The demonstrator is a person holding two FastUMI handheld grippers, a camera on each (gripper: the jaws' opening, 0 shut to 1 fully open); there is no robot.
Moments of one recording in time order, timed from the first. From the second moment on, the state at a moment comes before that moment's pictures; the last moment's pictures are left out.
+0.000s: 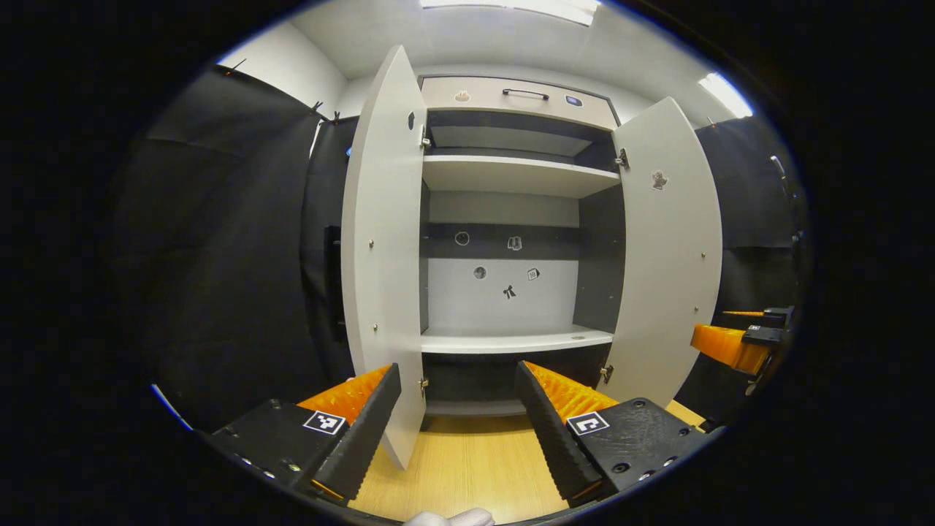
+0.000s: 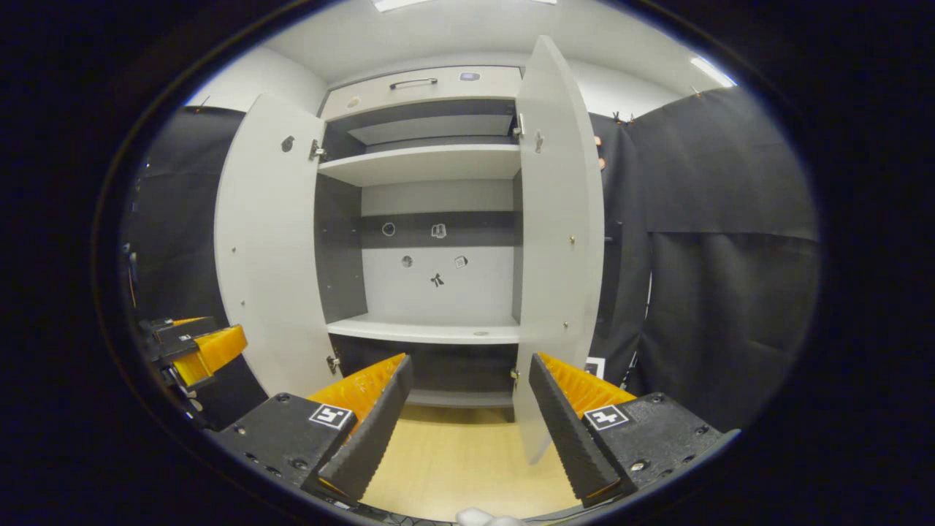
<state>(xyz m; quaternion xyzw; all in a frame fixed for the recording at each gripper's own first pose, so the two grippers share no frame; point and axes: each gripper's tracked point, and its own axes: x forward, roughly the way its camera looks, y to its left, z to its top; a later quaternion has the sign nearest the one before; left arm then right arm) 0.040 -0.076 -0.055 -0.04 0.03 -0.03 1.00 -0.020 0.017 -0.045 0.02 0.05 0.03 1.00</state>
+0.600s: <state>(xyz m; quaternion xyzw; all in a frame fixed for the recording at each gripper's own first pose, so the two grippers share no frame) 0.032 -0.073 -0.044 -0.03 0.02 -0.05 1.00 -0.031 0.032 -0.043 0.02 0.05 0.03 1.00</state>
